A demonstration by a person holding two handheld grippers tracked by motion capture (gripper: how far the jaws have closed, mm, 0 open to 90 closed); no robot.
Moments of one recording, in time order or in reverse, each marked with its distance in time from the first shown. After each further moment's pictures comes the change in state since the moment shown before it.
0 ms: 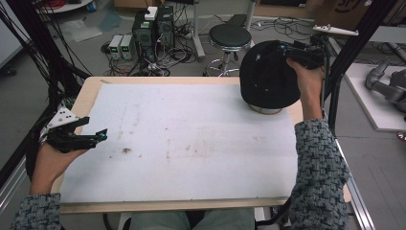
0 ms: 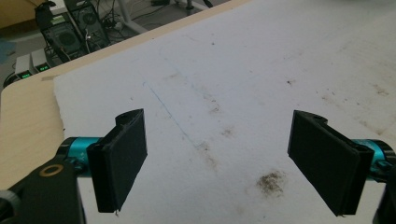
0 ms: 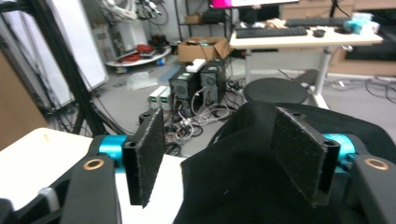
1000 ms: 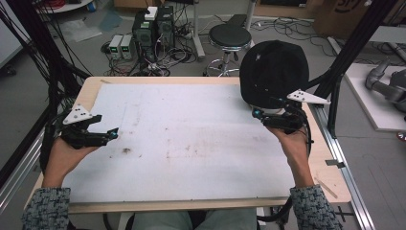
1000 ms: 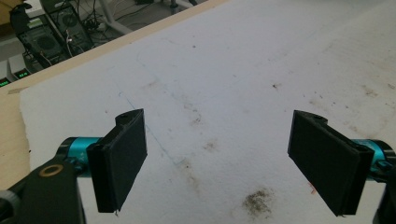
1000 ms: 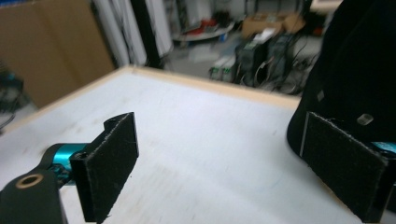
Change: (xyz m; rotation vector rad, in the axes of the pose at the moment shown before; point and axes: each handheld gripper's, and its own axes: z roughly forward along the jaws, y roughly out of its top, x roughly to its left) left arm -0.011 0.010 0.022 0.008 -0.054 0.035; right arm 0.075 -0.134 -0.054 0.091 0.257 -0.030
